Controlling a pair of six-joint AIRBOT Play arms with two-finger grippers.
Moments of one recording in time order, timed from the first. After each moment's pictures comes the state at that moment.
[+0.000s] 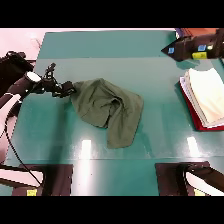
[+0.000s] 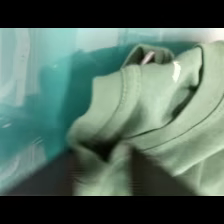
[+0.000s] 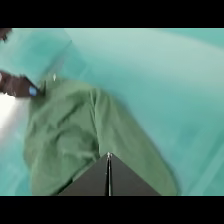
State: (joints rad) left arm 0.03 -1.57 1.19 0.88 -0.83 -1.36; right arm 0.13 -1.07 1.50 -1.02 1.18 1.35
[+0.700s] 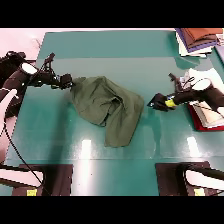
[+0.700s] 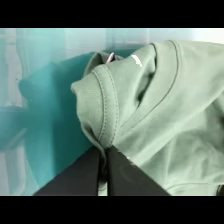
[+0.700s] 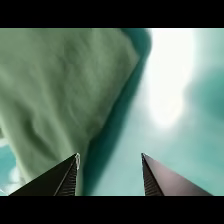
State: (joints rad) left arm 0.03 -1.57 1.30 0.86 -0.91 -1.28; right arm -0.02 -1.33 0.92 -0.81 1.12 1.38
